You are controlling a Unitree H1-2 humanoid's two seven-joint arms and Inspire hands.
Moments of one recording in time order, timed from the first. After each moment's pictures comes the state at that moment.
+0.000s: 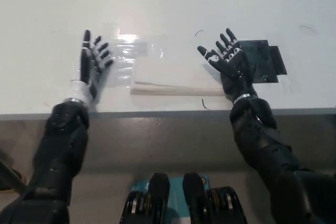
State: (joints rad) left_arm -0.84 0.17 0.18 1.09 -0.16 -0.24 -0.07; right_arm -1.00 0.03 -0.37 1.39 0.35 -0.43 0.16
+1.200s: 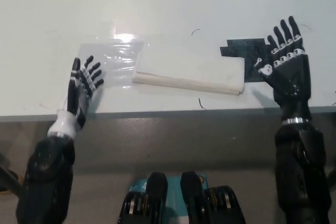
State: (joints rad) left_arm -0.45 0.16 0.09 0.46 -0.16 -0.12 -0.09; right_arm -0.52 0.05 -0.26 0.39 0.33 -0.34 0.18
